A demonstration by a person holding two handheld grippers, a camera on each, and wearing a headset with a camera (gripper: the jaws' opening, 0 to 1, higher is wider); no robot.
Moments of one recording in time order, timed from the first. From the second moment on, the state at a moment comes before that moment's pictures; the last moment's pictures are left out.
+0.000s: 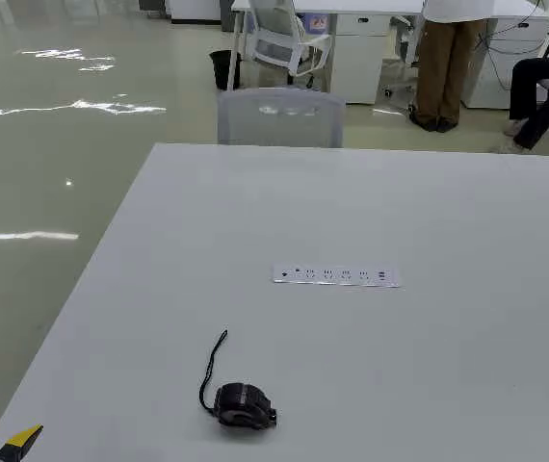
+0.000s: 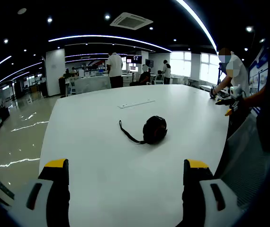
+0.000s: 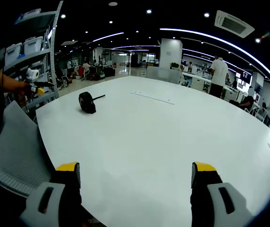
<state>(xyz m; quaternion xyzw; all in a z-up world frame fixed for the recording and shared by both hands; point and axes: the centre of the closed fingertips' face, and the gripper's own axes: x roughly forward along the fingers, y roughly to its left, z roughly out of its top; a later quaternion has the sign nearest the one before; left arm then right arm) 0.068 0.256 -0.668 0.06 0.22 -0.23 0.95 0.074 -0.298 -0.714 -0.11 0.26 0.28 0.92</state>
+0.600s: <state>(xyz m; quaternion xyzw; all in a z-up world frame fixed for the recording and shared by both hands) 0.068 0.265 -0.676 0.06 0.22 -0.23 0.94 0.066 -0.292 -0.719 -0.12 0.26 0.29 0.91</state>
